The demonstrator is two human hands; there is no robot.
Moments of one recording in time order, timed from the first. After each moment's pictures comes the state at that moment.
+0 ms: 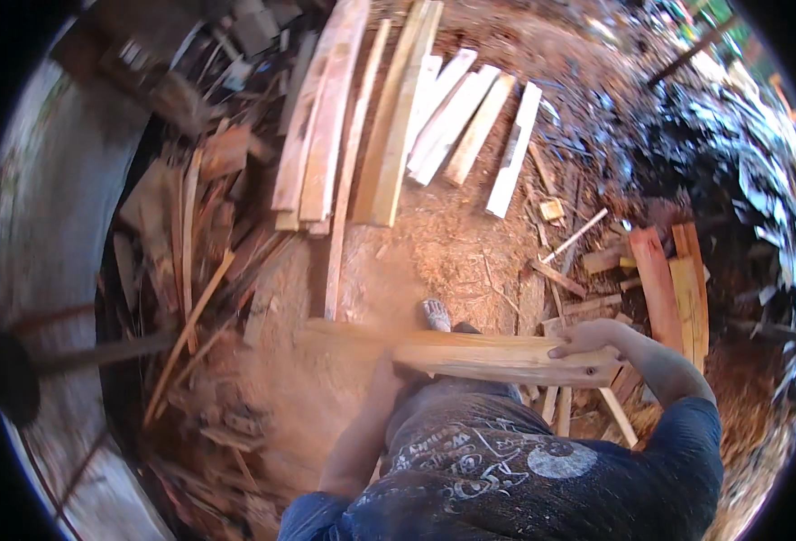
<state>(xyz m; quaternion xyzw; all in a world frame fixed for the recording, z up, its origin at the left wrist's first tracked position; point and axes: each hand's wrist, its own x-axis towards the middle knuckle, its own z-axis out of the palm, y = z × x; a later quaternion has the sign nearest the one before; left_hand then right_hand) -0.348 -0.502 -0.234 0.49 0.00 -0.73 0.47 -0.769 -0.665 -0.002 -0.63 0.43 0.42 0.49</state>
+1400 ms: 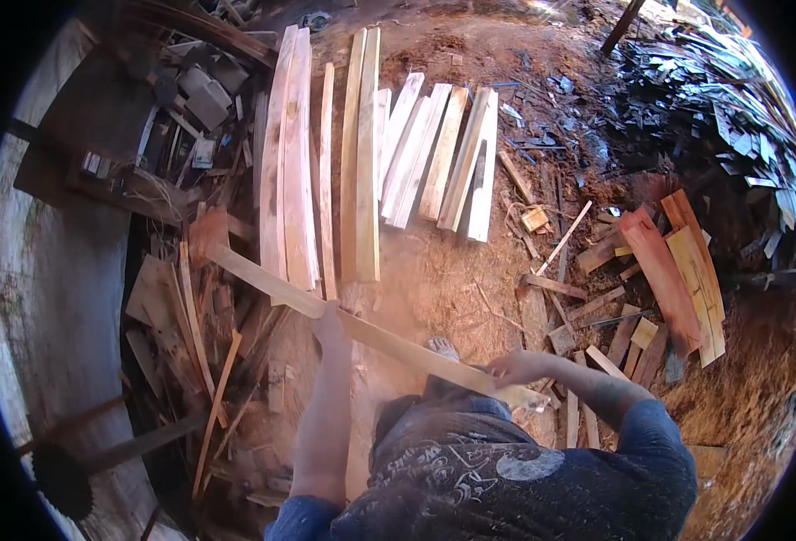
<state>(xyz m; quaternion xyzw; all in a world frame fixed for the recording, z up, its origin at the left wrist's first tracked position) -0.330 -0.849 -0.123 0.61 -0.06 -0.53 0.58 -0.733 -0.735 -0.046 -0.51 0.44 0.08 0.73</state>
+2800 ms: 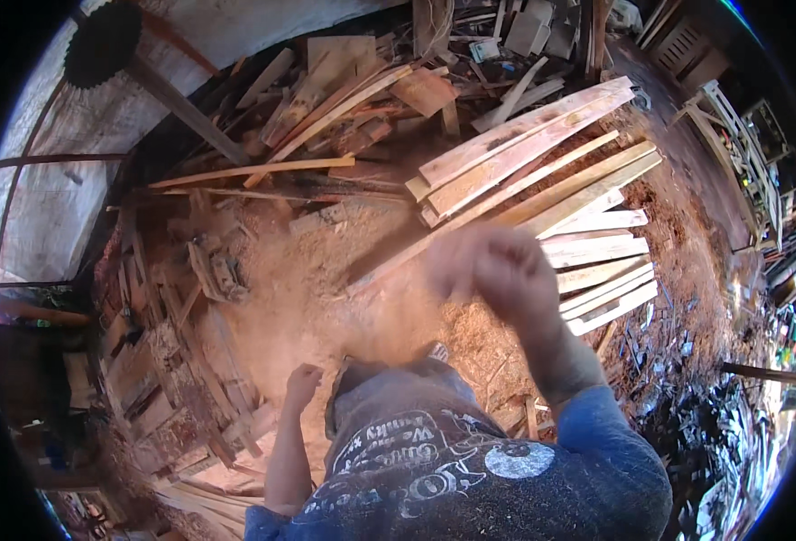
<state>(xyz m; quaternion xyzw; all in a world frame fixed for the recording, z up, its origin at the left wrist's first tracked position) -0.258 -0.336 -0.176 0.86 -0.02 -0.34 0.39 -0.348 -0.793 0.175 -0.52 -0.18 -0.17 0.82</state>
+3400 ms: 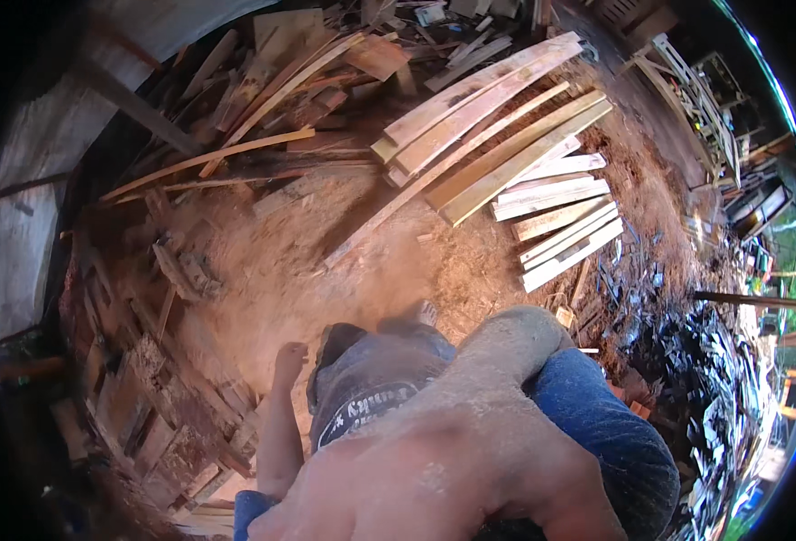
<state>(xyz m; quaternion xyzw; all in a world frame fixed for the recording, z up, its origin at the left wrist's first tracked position) -0.204 -0.264 -0.245 0.81 0.04 -0.42 0.40 -0.304 -0.554 0.284 -0.27 -0.50 -0.14 0.81</state>
